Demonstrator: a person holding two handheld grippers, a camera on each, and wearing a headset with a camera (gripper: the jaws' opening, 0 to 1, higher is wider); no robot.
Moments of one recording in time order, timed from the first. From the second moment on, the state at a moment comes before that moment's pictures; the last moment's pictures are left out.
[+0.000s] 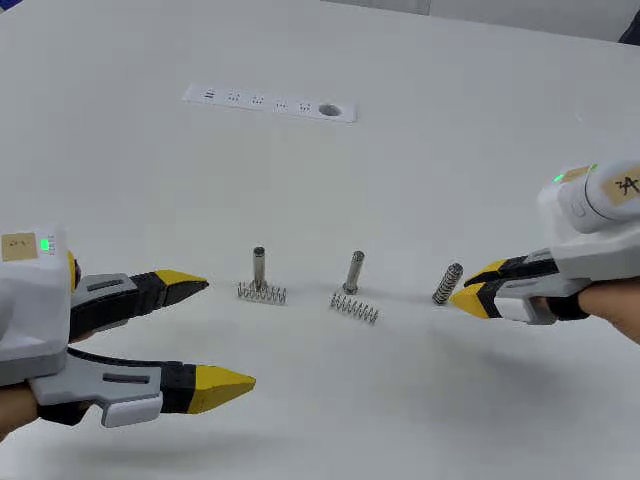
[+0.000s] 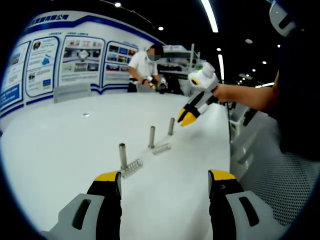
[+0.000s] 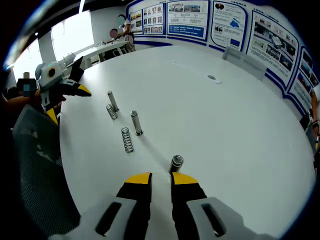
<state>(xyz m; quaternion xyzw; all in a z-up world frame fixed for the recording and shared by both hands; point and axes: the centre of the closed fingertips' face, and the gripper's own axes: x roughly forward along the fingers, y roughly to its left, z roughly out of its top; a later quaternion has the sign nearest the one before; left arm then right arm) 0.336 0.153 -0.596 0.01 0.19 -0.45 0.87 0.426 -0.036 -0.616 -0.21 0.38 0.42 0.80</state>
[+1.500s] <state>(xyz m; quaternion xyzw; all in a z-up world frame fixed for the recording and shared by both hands) 0.333 0.158 -0.593 0.02 0.20 -0.44 0.88 0.413 0.043 -0.663 -0.27 0.38 0.52 0.72</state>
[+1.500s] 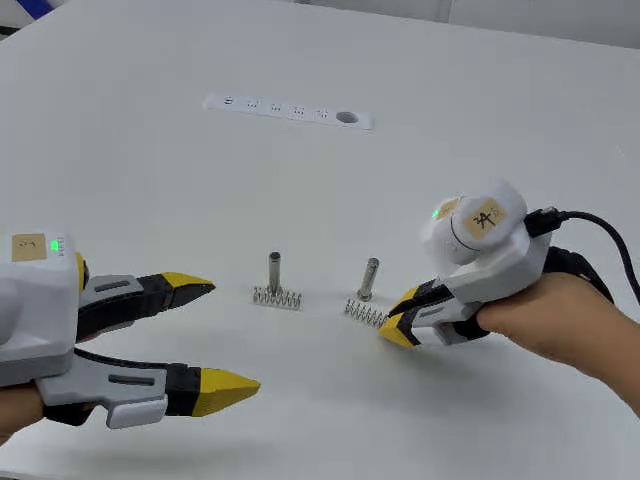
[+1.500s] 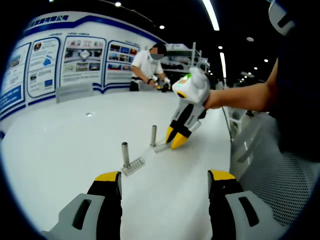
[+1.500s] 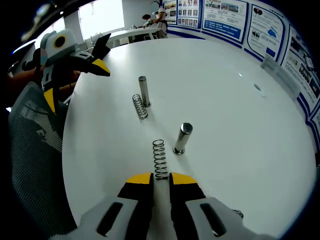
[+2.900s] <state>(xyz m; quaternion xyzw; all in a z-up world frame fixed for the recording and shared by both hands) 0.336 0.127 -0.607 0.06 0.21 -0.52 0.83 0.374 0.057 -0.631 -0.29 0.36 0.57 0.68</state>
